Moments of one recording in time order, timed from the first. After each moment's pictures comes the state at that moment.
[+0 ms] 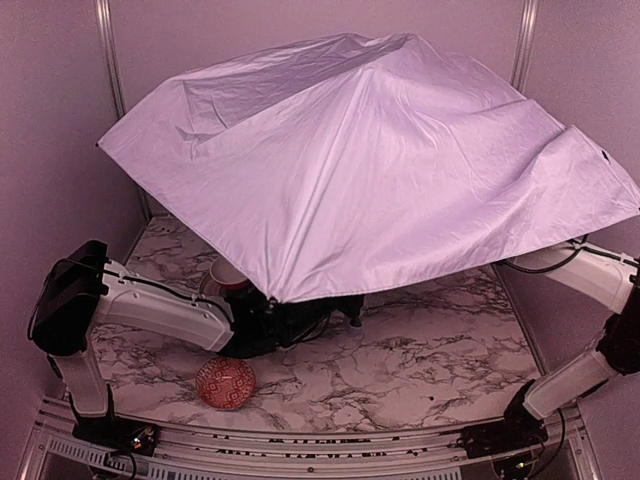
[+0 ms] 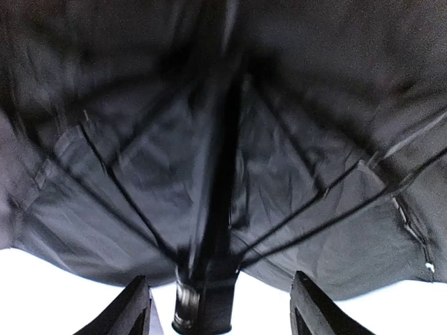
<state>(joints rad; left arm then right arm) -1.21 1.86 1.15 0.70 -0.38 -0.13 0.67 1.40 1.22 0.73 -0.03 0.22</state>
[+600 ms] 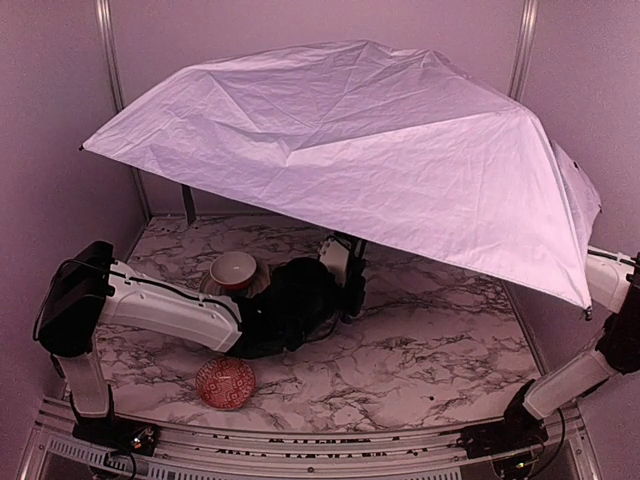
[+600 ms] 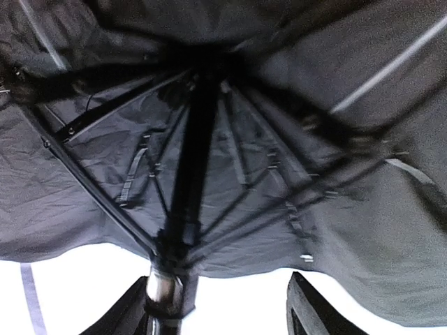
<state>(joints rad) -1.23 1.89 1.21 0.61 -0.58 -0.08 0.68 1.41 1.19 0.70 0.16 0.10</state>
